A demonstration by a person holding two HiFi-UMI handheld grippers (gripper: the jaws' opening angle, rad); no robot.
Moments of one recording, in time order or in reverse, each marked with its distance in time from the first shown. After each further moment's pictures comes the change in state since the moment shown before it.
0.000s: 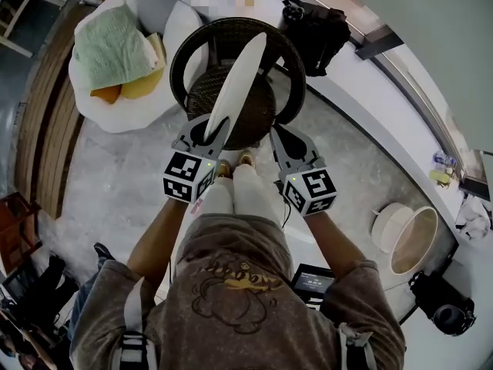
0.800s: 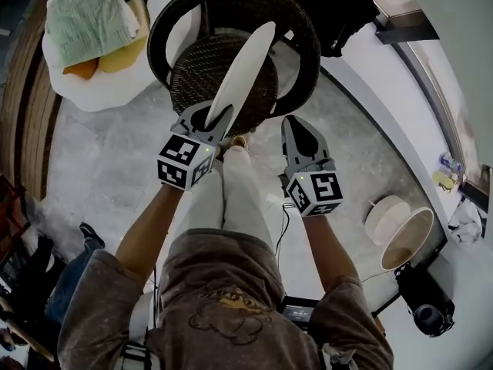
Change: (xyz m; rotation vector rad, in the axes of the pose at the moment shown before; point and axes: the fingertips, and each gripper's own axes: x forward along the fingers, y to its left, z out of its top) left arm 0.103 0.031 -0.104 -0.143 0.116 -0.073; right arm 0.051 -0.082 -0.091 0.058 0.055 -0.109
